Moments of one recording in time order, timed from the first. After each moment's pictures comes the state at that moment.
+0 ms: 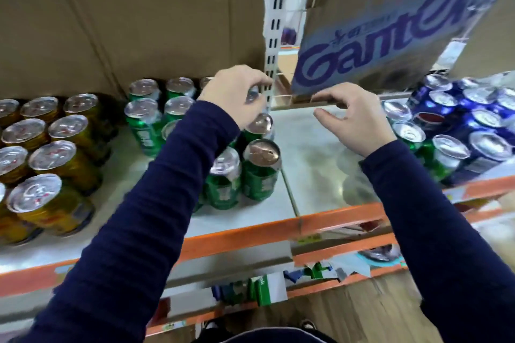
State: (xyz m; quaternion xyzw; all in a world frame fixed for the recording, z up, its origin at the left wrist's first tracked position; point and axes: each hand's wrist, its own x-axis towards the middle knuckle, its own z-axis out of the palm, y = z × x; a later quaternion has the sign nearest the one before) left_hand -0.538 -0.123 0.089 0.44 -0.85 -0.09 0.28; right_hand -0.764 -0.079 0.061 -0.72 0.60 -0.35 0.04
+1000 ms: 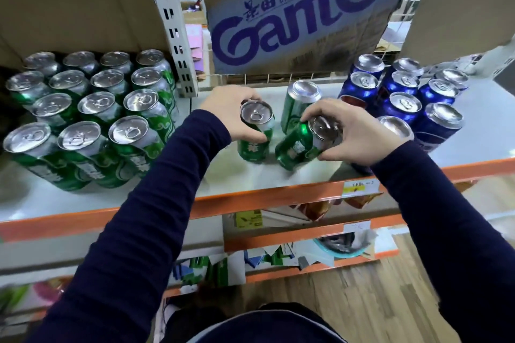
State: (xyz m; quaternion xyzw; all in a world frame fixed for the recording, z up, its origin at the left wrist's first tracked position) left_hand -0.722 -0.094 0.043 0.49 -0.83 -0.18 0.17; right_hand -0.966 -0.037 0.046 -0.83 0.48 -0.20 0.21
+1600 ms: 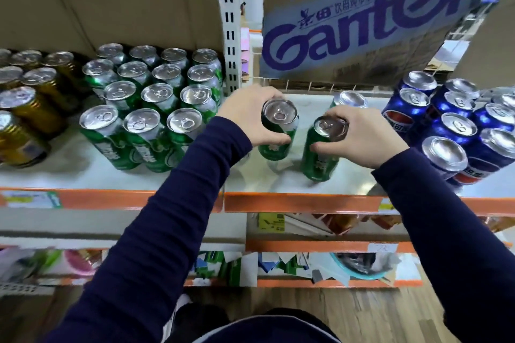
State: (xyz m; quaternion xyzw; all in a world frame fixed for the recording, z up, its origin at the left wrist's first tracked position) left_hand -0.682 -0.075 0.046 0.52 -0.81 -0.13 0.24; right_hand -0.902 -0.051 0.050 -0.77 0.60 -0.17 0.14
